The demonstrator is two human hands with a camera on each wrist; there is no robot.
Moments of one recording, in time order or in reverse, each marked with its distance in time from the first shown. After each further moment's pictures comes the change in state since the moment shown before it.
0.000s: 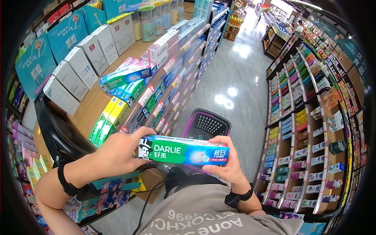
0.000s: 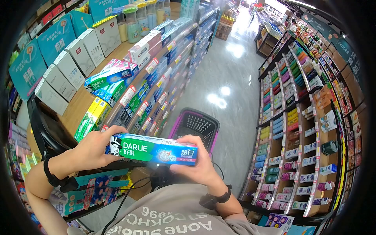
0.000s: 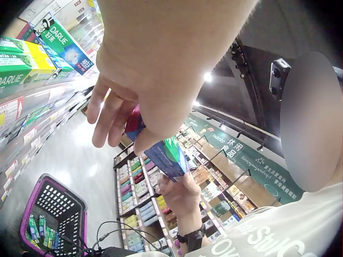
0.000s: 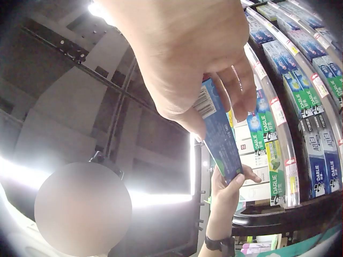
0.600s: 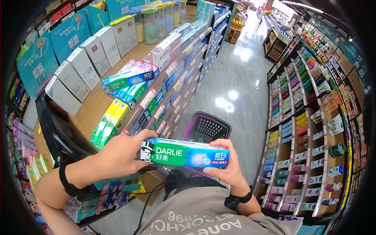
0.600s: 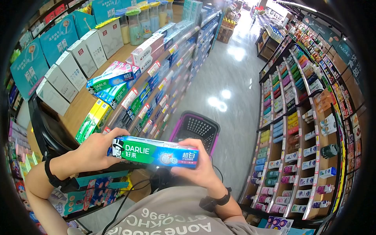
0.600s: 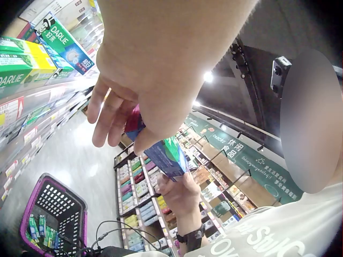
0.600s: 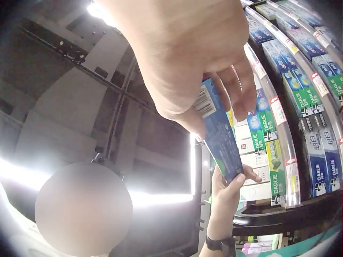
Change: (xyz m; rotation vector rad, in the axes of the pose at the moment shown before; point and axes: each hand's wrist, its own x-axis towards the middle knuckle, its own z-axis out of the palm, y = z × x) left_hand 0.001 0.001 -0.002 -0.018 -0.033 -0.073; right_hand 0.002 -0.001 0.002 -0.021 0.023 0.010
